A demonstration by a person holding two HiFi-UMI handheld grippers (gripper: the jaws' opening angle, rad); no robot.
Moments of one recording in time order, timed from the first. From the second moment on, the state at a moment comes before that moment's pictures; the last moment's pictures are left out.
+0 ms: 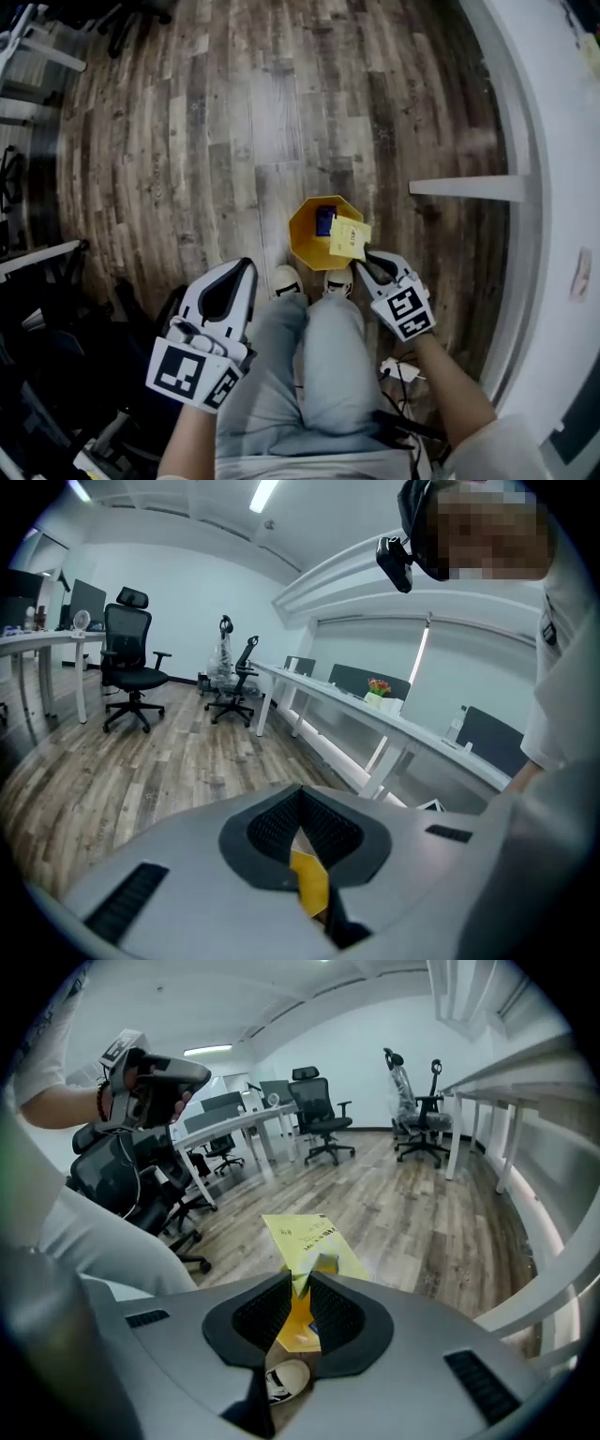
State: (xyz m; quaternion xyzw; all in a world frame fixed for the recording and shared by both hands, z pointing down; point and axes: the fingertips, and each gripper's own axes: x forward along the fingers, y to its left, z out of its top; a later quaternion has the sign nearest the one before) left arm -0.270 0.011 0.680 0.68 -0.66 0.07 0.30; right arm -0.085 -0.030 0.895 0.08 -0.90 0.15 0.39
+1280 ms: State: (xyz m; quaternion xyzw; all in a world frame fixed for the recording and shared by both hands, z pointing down) left arm -0.275 0.034 0.605 0.67 -0.66 0.07 0.33; right arm -0.116 -0.049 0.776 0.08 -0.92 0.18 0.34
